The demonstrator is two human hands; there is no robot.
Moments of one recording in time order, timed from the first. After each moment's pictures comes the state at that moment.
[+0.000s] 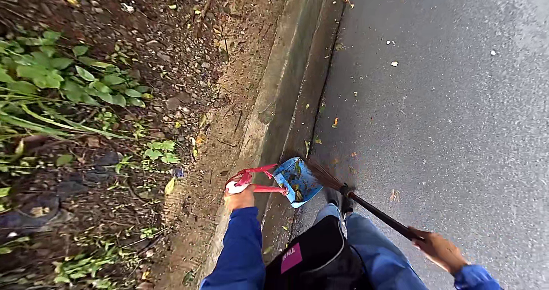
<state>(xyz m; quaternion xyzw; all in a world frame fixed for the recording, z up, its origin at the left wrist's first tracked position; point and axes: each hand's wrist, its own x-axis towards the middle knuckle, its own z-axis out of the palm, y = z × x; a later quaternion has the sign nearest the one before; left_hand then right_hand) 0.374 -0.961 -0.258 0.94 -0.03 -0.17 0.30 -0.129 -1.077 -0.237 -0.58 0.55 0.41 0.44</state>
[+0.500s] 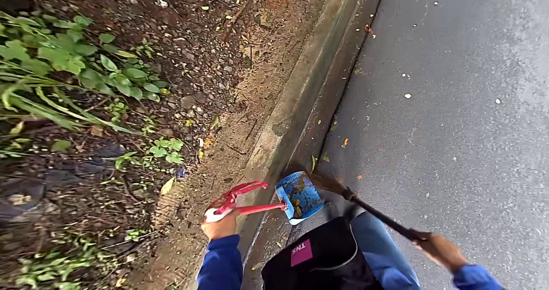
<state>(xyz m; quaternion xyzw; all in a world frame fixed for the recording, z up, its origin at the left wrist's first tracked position) 0.472 -0.937 -0.237 0.94 0.05 -0.15 0.30 -0.008 -1.184 -0.231 -0.62 0.54 0.42 0.39</state>
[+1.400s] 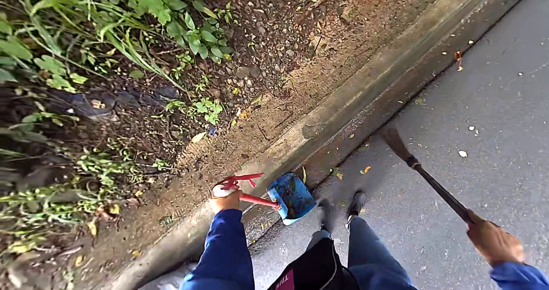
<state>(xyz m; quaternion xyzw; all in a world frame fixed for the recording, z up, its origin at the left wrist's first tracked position) 0.524 -1.056 -0.270 0.93 0.26 -0.09 0.23 0.162 -1.552 -0.237 -0.77 0.48 0.41 0.12</state>
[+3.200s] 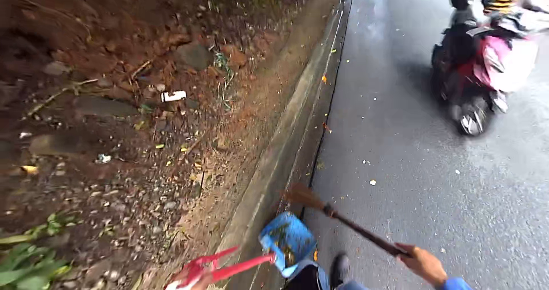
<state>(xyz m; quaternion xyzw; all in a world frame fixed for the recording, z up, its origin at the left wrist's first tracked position) 0.522 -1.434 -0.215 0.87 -0.08 -0.16 0.46 0.047 -1.702 -0.232 -0.64 0.60 0.23 0.43</state>
